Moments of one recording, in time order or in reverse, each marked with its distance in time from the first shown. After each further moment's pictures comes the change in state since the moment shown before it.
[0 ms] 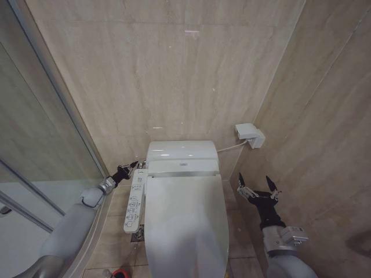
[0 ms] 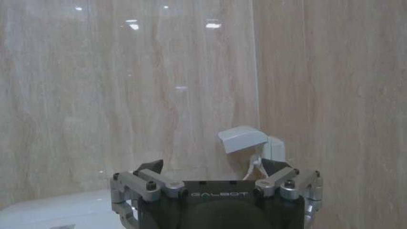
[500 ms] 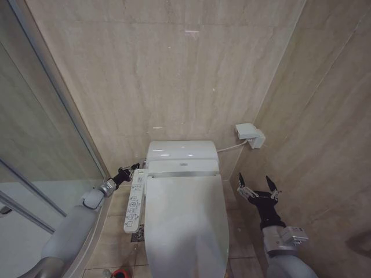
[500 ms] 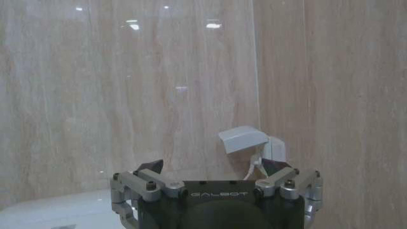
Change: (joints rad) left arm 0.020 -0.008 -0.009 0.002 0.000 -0.004 0.011; right arm 0.000 0.000 0.000 0.000 0.000 0.000 0.000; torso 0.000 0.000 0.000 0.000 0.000
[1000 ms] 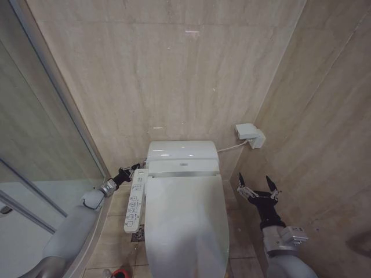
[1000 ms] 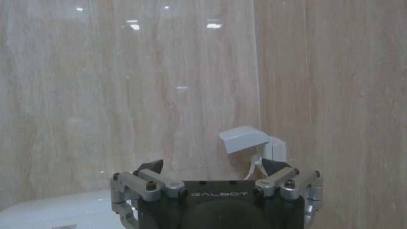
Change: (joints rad) left arm -0.010 -0.015 -0.011 0.020 0.000 0.003 0.010; right arm 0.000 0.000 0.000 0.000 0.000 0.000 0.000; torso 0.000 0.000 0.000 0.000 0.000
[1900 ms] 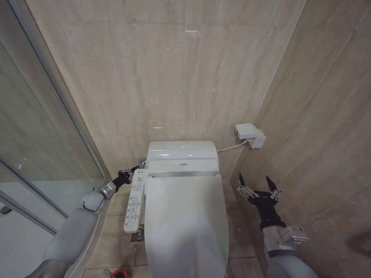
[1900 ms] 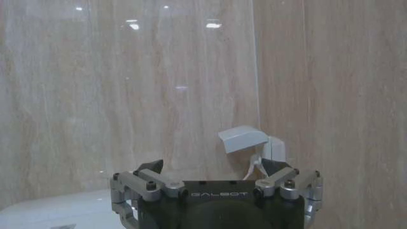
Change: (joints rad) left arm 0.015 -0.005 -0.017 0.004 0.003 0.006 0.008; right arm 0.000 0.000 0.000 0.000 0.000 0.000 0.000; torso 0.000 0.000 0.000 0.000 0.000
